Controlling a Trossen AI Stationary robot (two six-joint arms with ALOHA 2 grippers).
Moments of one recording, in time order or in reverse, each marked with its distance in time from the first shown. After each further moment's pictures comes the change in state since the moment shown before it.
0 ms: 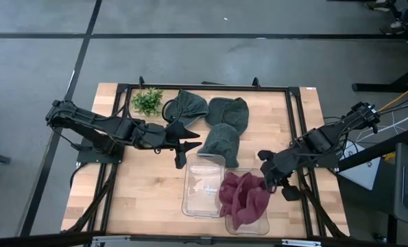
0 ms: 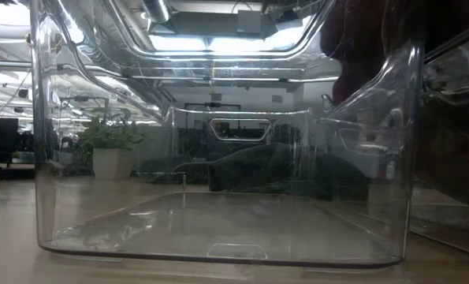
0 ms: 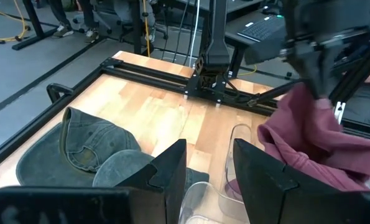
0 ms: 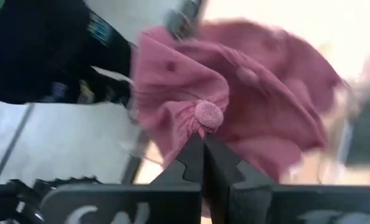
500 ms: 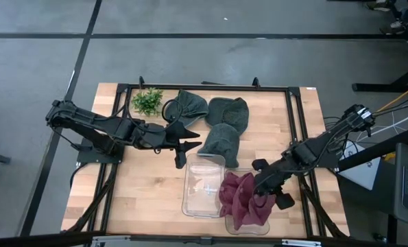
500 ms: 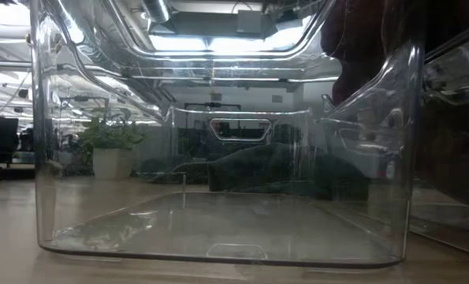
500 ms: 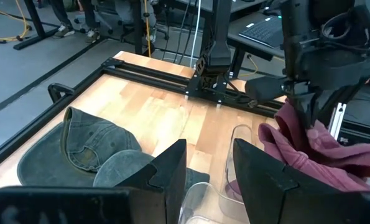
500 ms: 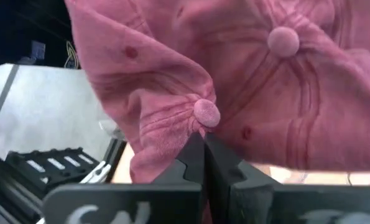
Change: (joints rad) left arm 0.000 -0.001 0.000 0.000 -0.005 -0.003; right arm 0.032 0.115 -0.074 0.040 -0.009 -0.046
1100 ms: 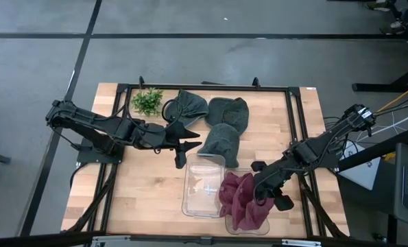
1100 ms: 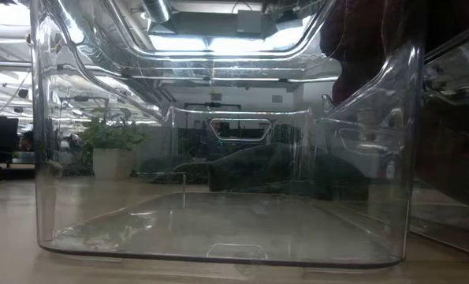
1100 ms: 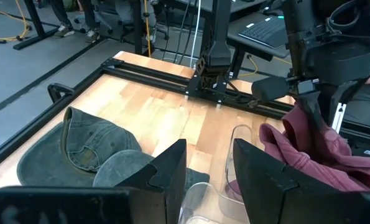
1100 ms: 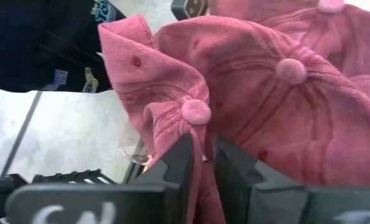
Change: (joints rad) left arm 0.000 0.000 0.000 0.000 0.000 0.000; right arm 0.000 -0.010 -0.005 0.089 -0.028 0.076
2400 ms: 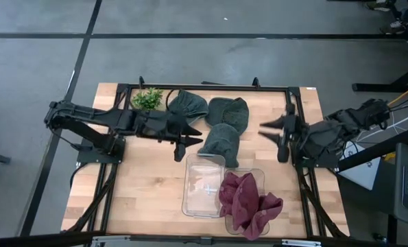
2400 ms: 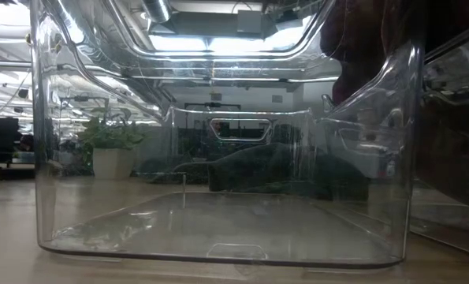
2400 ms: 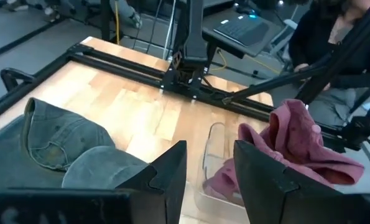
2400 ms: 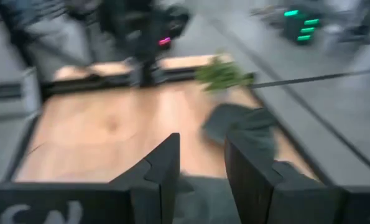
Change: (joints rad) left arm 0.139 -0.017 0.000 0.001 0.280 -0.030; right arm -0.089 -0.339 0.111 -0.014 0.932 -0.060
